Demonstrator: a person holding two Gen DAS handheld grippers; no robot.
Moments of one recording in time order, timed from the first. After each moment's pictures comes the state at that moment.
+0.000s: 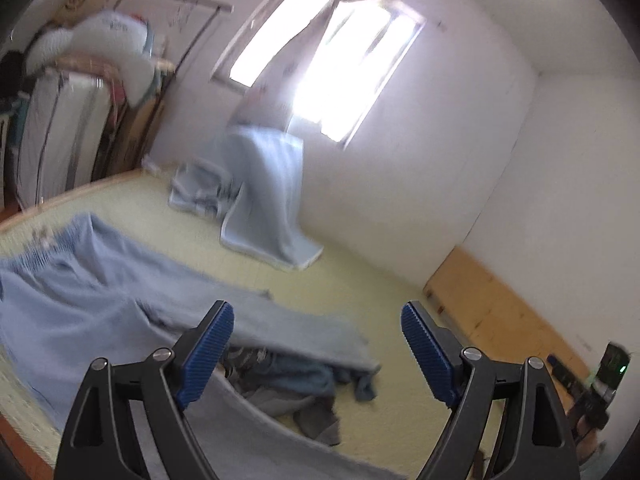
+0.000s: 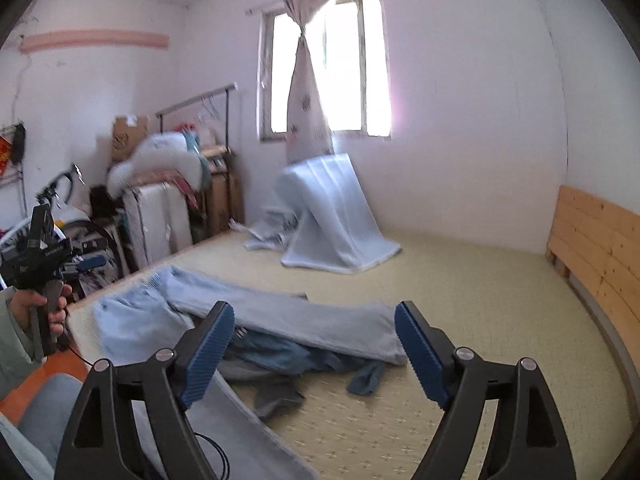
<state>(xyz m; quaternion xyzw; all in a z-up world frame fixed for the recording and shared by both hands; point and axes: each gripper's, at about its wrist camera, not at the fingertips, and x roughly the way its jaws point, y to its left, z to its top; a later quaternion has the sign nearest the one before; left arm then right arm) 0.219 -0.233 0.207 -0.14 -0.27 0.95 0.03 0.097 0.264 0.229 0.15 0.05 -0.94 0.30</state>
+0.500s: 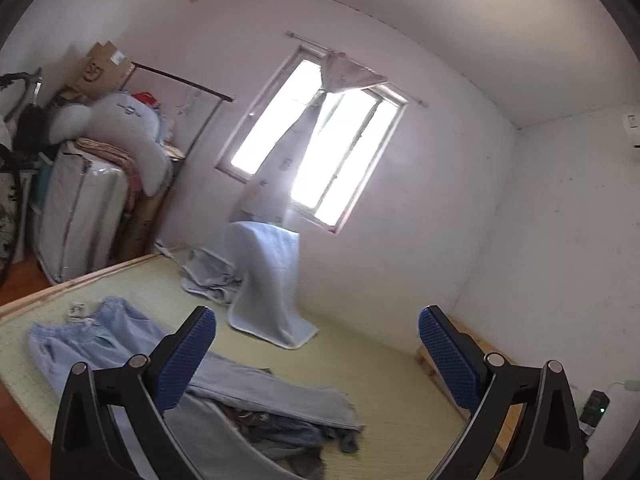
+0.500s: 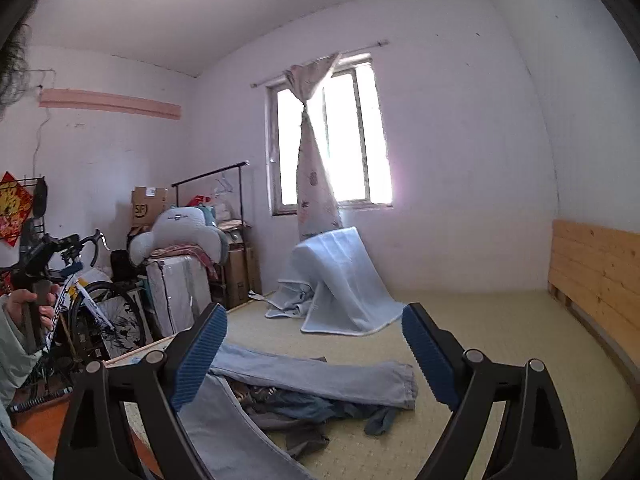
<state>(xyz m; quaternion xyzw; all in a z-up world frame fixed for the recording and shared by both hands) 0.348 -0.278 0.313 -0.03 -0.27 0.96 -0.02 0.183 0.317 0.299 0.06 -0.02 -0.95 0.31</state>
